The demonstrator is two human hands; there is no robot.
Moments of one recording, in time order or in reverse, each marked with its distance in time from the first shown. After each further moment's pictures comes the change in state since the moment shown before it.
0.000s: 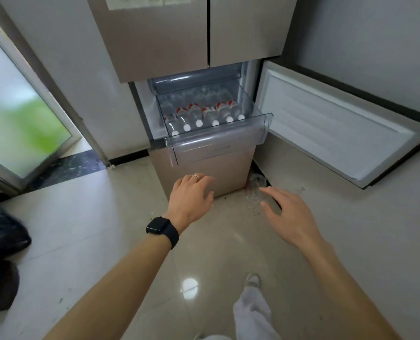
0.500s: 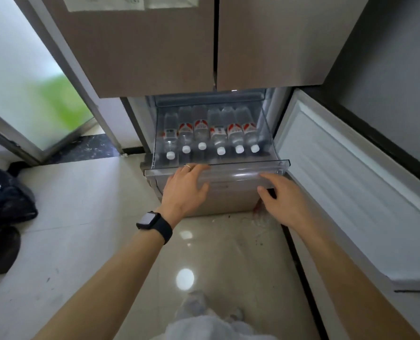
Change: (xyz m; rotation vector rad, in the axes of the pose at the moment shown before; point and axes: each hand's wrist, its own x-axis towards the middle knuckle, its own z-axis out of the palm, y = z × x) left_hand 0.227 0.006 0.011 -0.124 0.075 -0.319; right_hand 0.304 0.078 -0.022 0.076 -0.219 -0.174
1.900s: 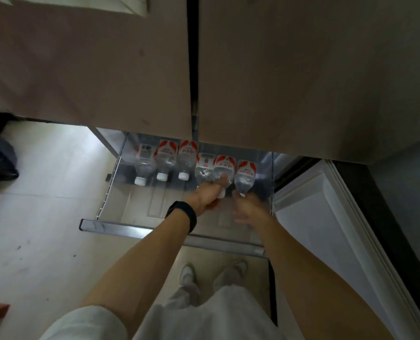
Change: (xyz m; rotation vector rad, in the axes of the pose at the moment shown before) left_hand 0.265 0.027 0.123 -1.133 -0.356 -0.829; right_hand 0.295 0.084 0.092 0.482 -0.439 0.755
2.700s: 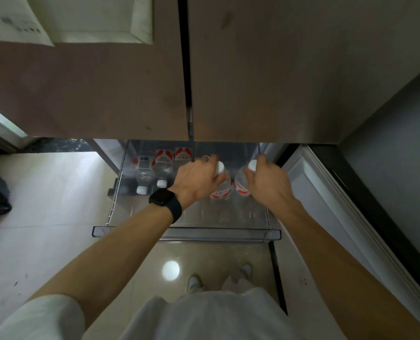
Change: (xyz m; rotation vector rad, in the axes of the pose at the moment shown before) left_hand -0.078 0.049 -0.026 1.325 0.356 0.810; right_hand -0.121 -0.048 -0.057 -0.852 0.537 -0.681
